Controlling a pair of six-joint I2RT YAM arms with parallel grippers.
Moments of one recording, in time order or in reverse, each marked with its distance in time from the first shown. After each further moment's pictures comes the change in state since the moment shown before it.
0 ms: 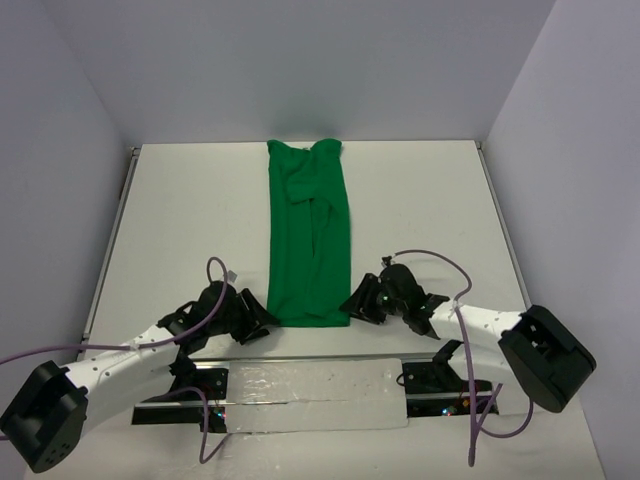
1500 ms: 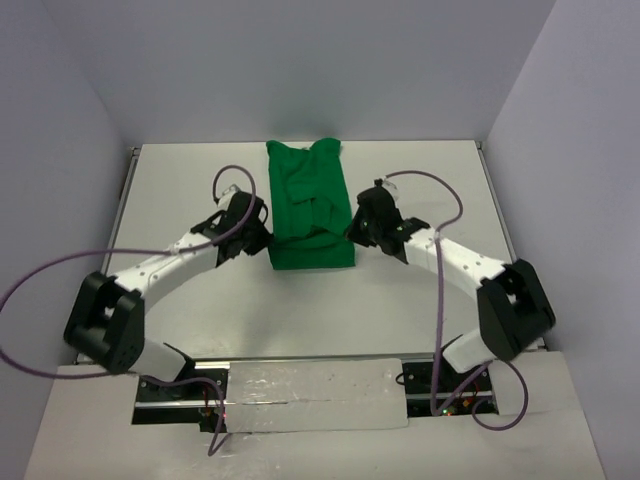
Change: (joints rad) left arm 0.132 0.553 0.742 -0.231 -0.377 0.194; right arm -0.105 0.251 0.671 -0.412 0.350 -0.253
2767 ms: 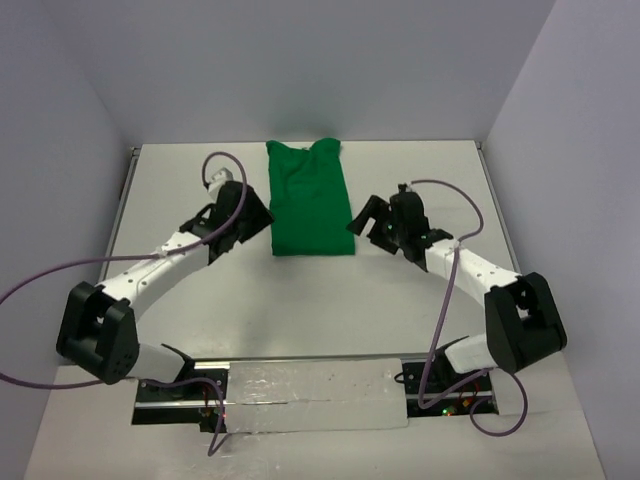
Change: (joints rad) left arm 0.069 0.014 0.101 0.054 -0.058 0.101; right arm -0.196 -0.016 -0.112 0.175 -0.229 -0.036
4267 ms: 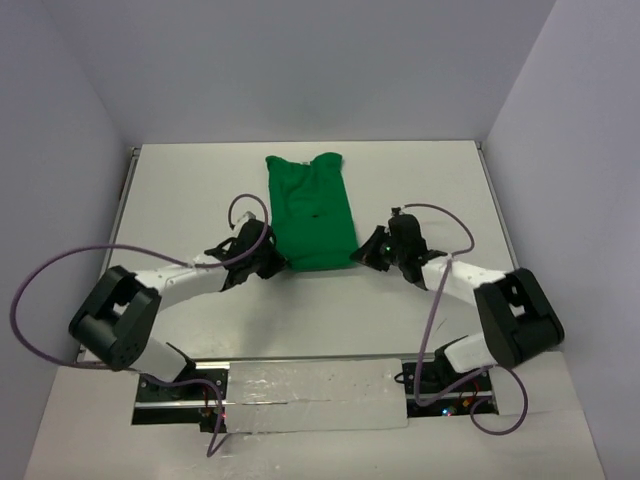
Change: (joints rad) left arm -0.120 0.089 -0.279 0.237 0.174 -0.189; right arm 0.014 0.032 -0.213 0.212 -0.136 0.068
